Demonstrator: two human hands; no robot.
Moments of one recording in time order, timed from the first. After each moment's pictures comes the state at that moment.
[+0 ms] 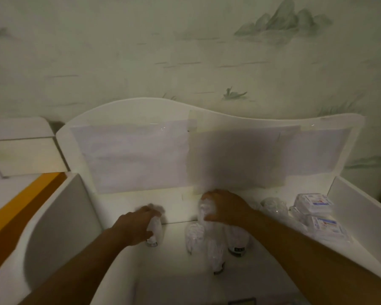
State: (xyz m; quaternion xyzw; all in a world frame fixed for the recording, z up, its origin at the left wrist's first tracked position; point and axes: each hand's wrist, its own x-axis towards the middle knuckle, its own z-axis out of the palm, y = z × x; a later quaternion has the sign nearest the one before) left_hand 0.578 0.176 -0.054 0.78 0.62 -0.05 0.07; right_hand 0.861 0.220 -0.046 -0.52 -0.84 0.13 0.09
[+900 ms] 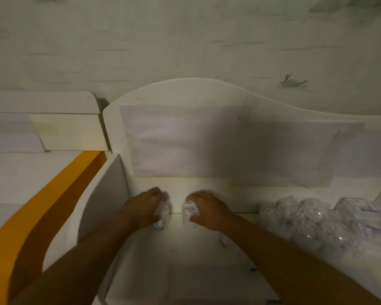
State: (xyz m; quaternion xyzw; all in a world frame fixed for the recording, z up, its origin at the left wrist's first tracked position) left_hand 0.496 0.180 -0.067 0.78 0.62 0.02 0.03; right_hand 0.720 0.213 -0.081 -0.47 -0.86 0.15 0.10
